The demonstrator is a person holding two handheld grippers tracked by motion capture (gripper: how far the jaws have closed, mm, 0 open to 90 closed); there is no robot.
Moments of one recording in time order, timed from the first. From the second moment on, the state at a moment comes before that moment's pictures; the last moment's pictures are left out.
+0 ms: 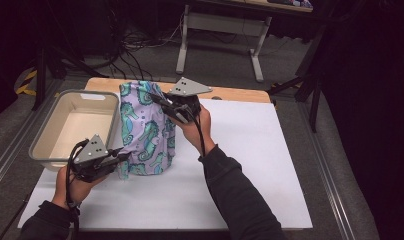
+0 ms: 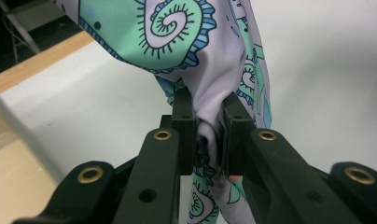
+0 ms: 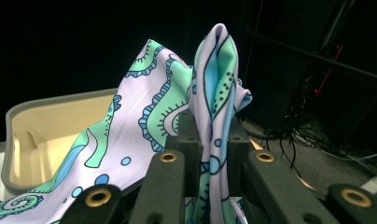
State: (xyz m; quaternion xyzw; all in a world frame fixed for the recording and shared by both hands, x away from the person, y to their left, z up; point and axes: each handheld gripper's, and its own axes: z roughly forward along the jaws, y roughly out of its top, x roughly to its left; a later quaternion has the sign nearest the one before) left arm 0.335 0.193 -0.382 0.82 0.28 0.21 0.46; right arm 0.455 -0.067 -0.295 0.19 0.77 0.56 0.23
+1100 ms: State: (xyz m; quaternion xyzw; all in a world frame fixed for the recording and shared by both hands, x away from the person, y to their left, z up) left arm 0.320 0.297 -0.343 0.75 0.39 0.28 0.46; right arm 0.502 0.053 -0.285 0.16 0.77 0.59 0.17
